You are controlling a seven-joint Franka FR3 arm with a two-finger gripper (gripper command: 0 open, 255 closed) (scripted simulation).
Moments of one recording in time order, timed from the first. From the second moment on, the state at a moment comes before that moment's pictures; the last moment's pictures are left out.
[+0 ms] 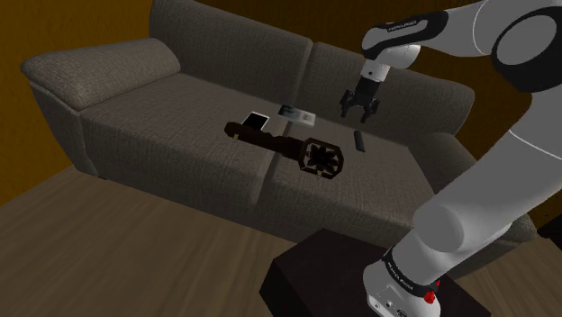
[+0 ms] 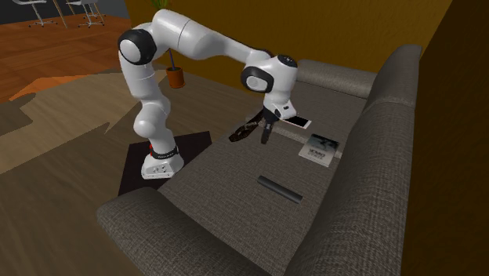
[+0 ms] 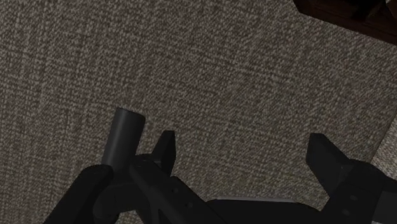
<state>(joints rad) -0.27 0.00 -0.23 -1.99 0.07 1.84 0.01</state>
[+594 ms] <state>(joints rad) -0.37 0.28 -0.31 -1.80 0.15 1.87 0.00</state>
